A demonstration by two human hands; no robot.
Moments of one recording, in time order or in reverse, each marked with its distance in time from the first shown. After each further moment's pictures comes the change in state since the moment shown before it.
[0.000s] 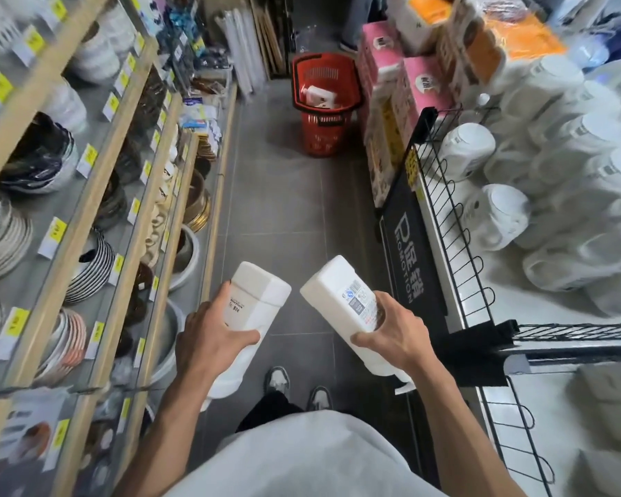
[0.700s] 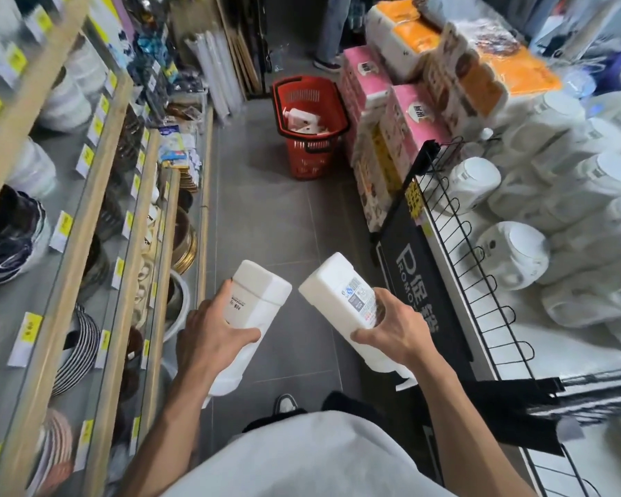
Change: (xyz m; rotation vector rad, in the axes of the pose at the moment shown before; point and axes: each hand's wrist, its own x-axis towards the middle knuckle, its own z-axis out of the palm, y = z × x) left_hand 0.180 0.026 -0.076 -0.021 -0.046 0.104; right_hand 0.144 -0.097 -0.019 -0.018 0.067 0.051
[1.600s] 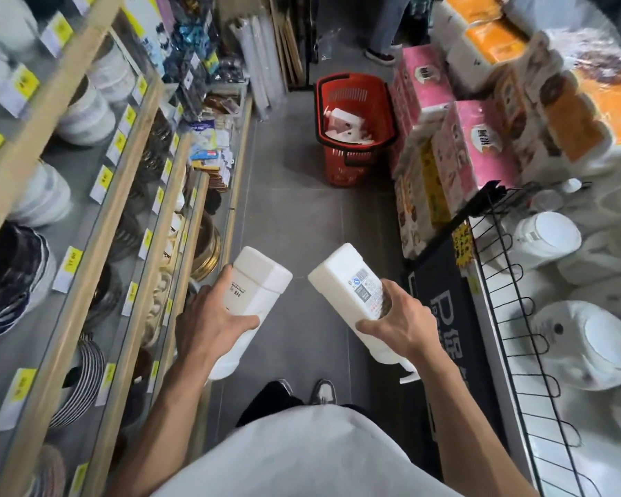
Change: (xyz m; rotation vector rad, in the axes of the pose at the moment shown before) left_hand 0.164 0.050 -0.042 0.031 0.086 -0.099; right_hand 0.193 -0.056 -0.045 -0.045 -0.037 -0.058
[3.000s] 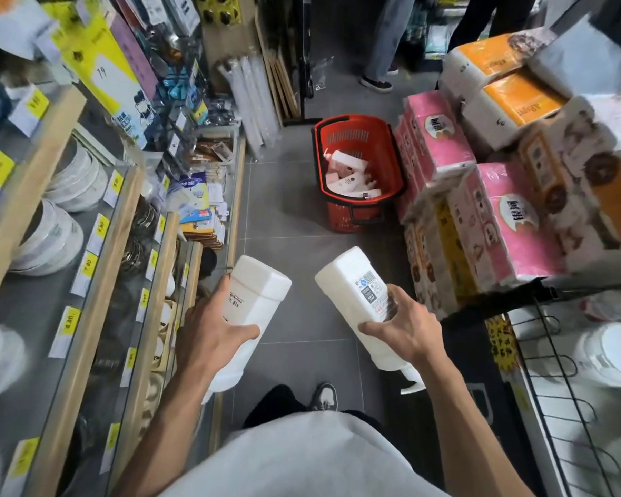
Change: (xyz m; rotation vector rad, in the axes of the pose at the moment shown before) left_hand 0.287 0.091 -0.072 -0.053 -0.004 0.026; right_hand 0.277 -0.096 -0.079 0.046 0.055 0.089
